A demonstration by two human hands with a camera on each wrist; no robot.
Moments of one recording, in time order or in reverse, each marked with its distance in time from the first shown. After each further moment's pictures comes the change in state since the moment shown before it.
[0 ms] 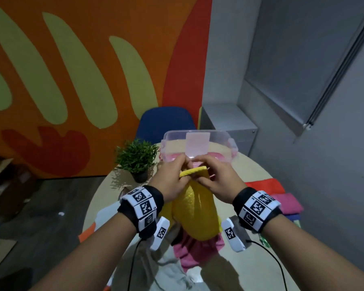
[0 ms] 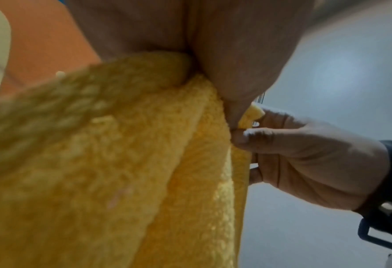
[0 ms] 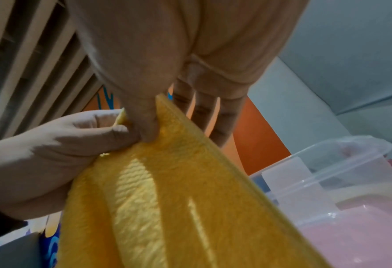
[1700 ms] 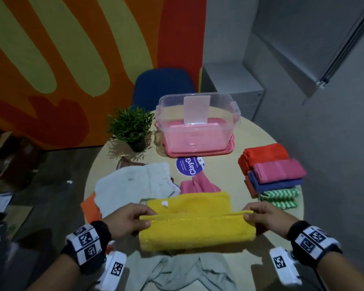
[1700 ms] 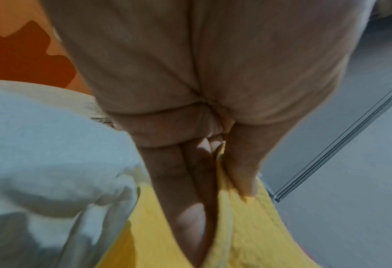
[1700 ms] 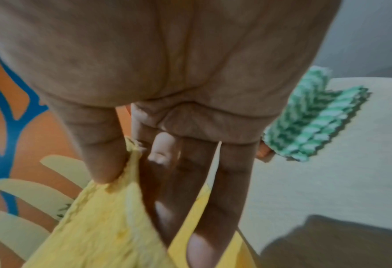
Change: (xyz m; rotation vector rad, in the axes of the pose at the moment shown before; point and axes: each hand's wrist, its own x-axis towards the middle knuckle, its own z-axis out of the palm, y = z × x) left_hand -0.147 -0.114 0.030 -0.454 -0.596 -0.554; right_hand -0.185 0.133 0.004 0.591 -0.401 0.832
